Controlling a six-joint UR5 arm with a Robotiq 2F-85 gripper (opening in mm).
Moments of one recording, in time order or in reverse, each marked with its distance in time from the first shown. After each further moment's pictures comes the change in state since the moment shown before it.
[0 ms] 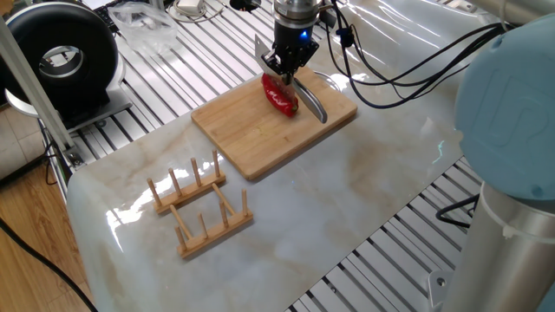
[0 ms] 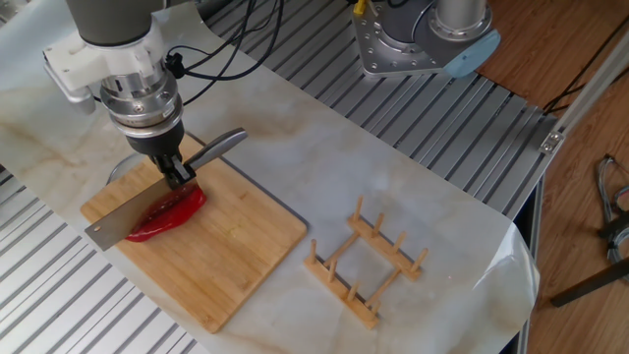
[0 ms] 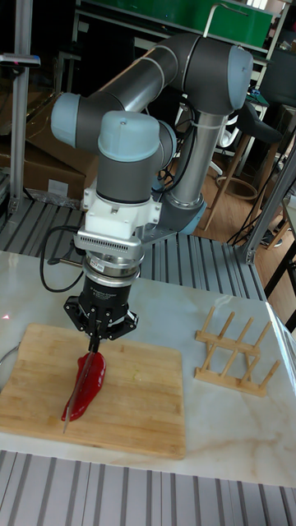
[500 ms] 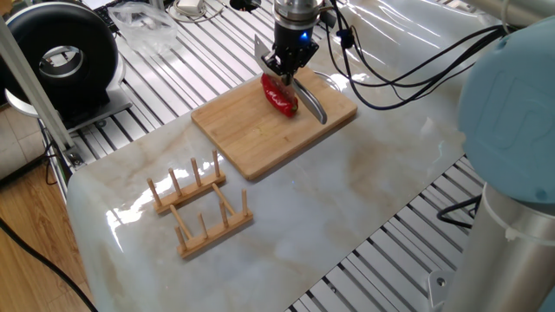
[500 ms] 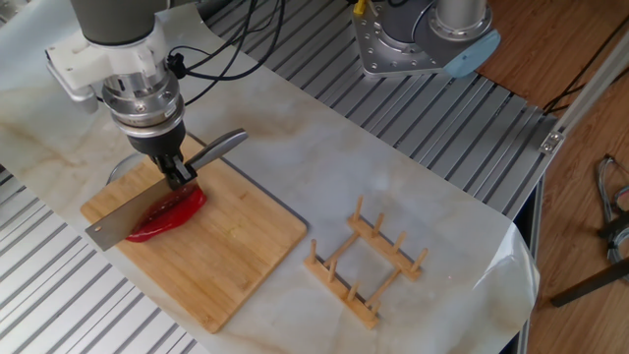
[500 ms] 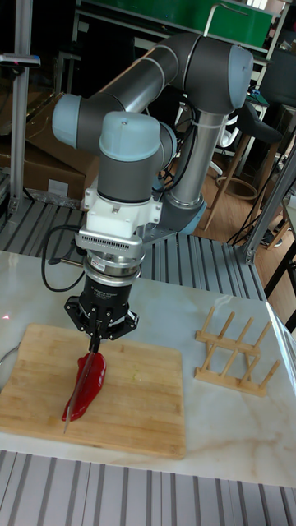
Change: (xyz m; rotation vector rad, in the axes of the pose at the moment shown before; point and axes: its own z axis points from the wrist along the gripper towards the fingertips) arm 0.002 0.002 0.001 -0.001 -0.010 -0.002
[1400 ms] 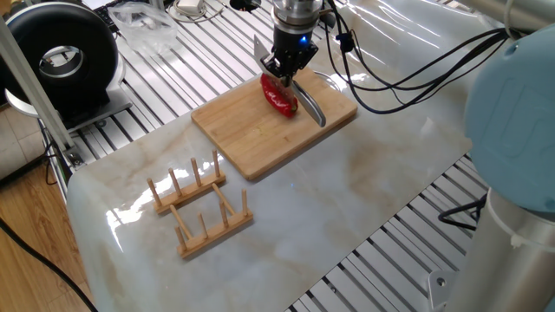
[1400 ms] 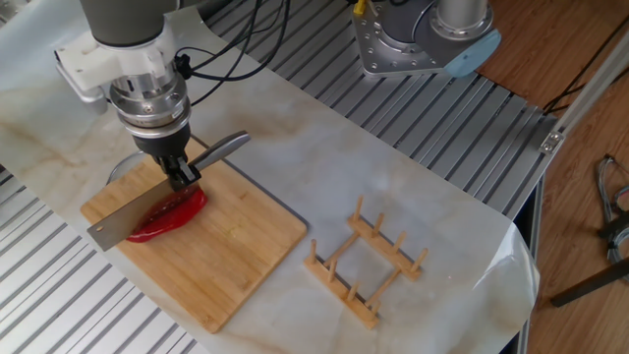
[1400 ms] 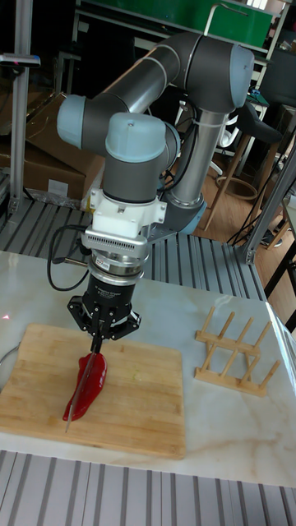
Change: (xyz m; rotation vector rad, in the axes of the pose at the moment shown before) arm 0.011 0.004 0.001 0.005 0.014 0.000
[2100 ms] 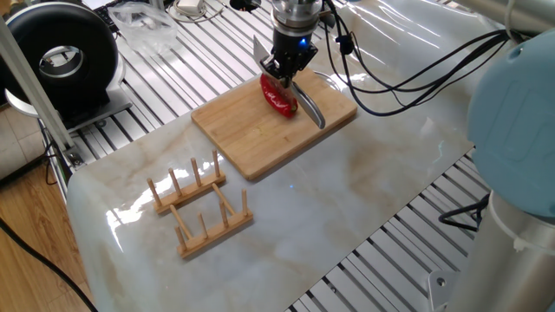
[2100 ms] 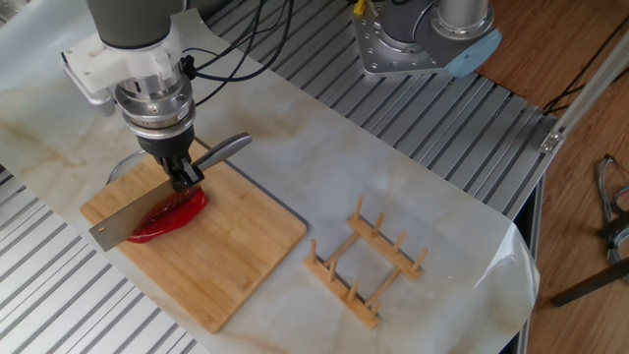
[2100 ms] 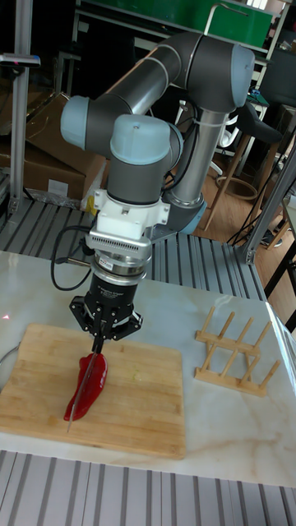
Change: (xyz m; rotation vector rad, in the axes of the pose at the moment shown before) arm 0.007 0.001 0.002 0.014 0.011 -0.001
